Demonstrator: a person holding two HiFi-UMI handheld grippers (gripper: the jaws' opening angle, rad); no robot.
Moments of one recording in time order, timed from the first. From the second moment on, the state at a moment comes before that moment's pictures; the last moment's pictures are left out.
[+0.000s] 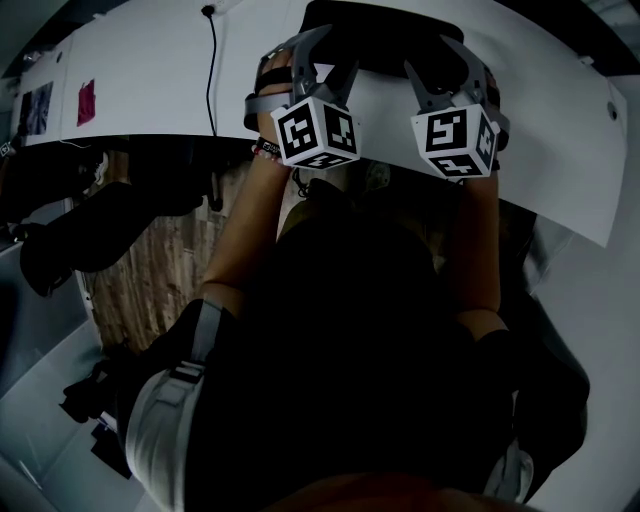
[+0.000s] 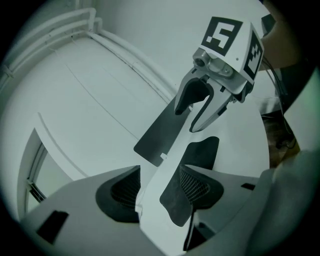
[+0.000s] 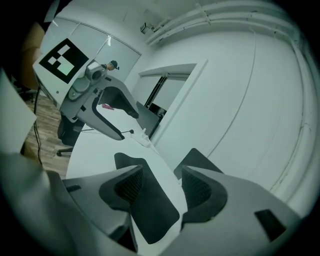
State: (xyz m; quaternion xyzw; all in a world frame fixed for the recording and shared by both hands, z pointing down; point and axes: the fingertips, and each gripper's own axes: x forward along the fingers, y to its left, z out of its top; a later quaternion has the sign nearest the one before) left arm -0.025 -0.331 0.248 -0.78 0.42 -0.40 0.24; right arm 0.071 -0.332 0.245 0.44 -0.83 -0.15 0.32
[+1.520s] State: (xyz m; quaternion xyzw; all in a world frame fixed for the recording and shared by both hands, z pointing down) left arm -0.039 -0.096 0.128 -0.86 0.34 -0.24 0.28; right arm 0.032 -0.088 0.138 0.50 -0.79 -0.21 0.29
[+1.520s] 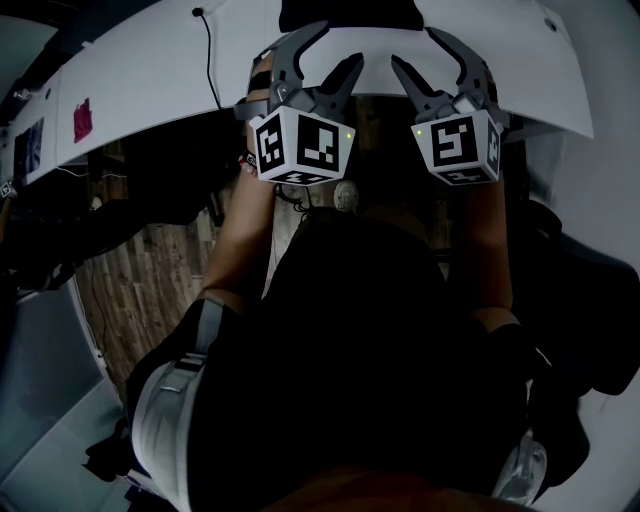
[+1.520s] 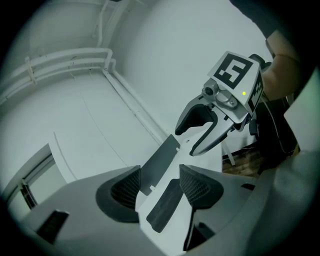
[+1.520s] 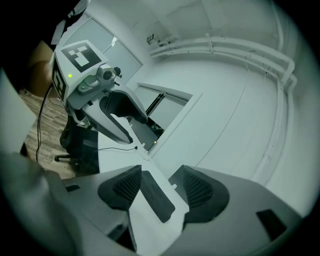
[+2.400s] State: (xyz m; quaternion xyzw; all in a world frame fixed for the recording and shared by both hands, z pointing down) left arm 0.000 0.170 0.115 -0.87 0.34 -0.23 0.28; right arm 0.065 0.171 0.125 0.51 -0.80 -0.22 0.23
